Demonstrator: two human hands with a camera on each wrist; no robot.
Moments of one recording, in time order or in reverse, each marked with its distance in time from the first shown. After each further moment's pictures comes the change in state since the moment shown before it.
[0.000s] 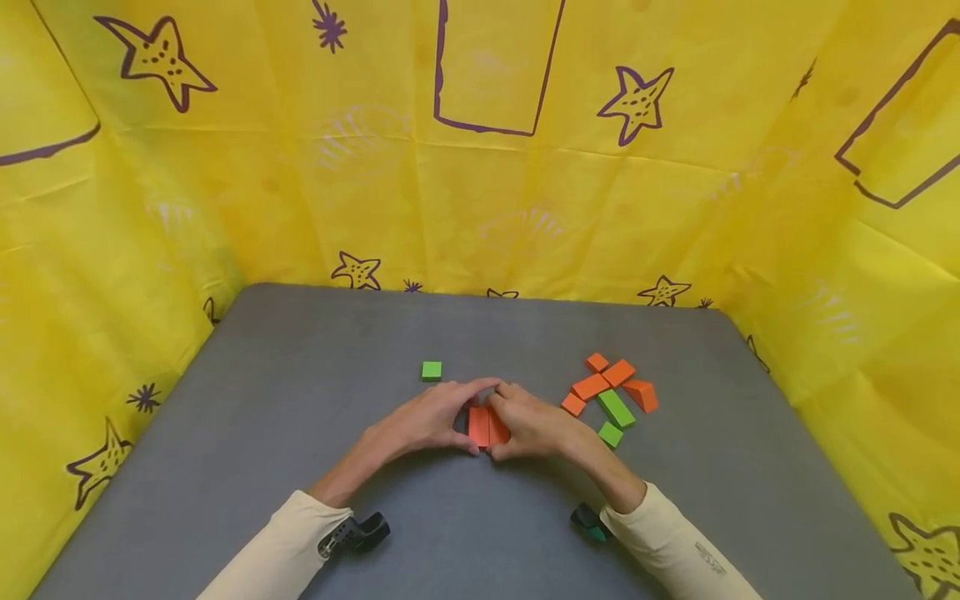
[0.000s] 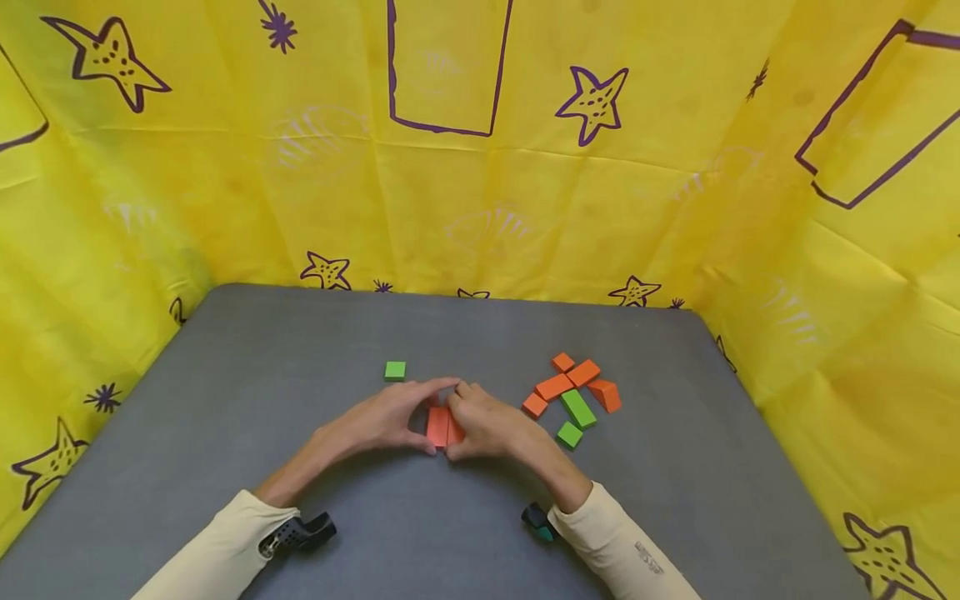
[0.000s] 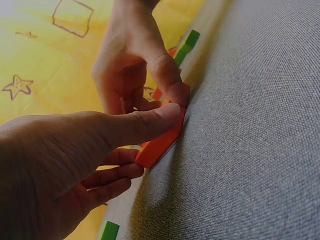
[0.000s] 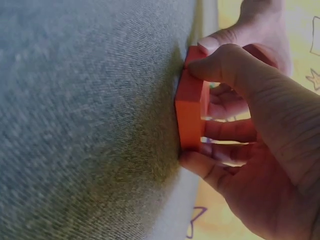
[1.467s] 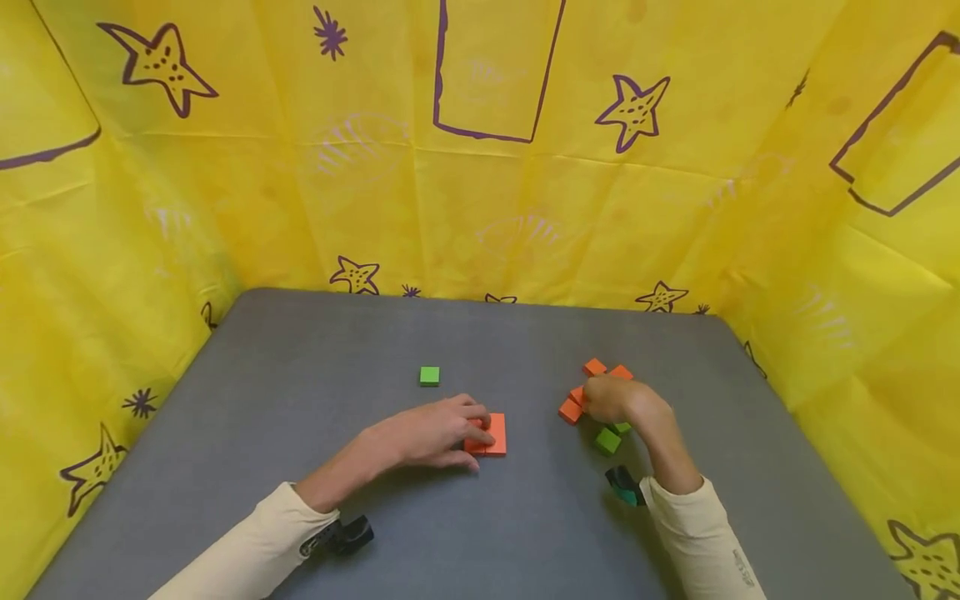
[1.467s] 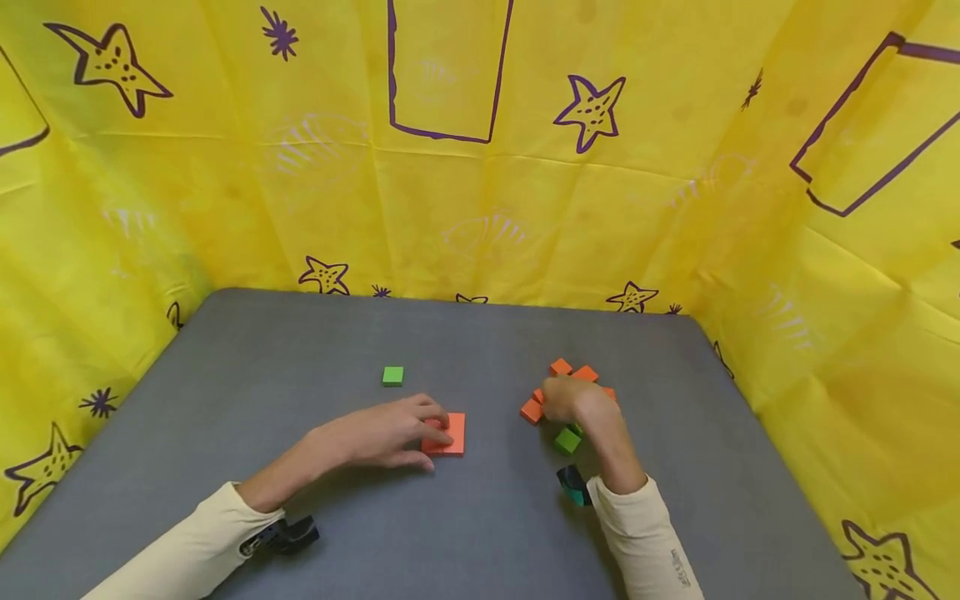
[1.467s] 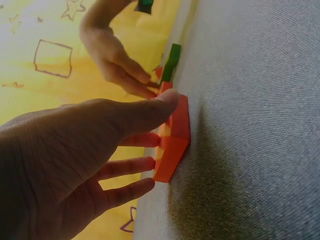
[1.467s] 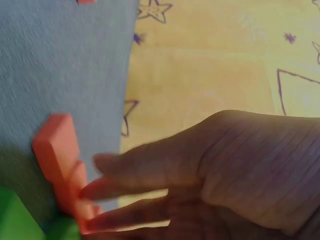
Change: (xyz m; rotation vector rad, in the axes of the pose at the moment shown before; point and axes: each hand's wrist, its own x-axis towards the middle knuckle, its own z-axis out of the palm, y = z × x) left_hand -0.005 0.018 -0.014 0.310 -0.255 0.197; right_hand -0.057 0.049 -0.076 0.042 -0.262 0.439
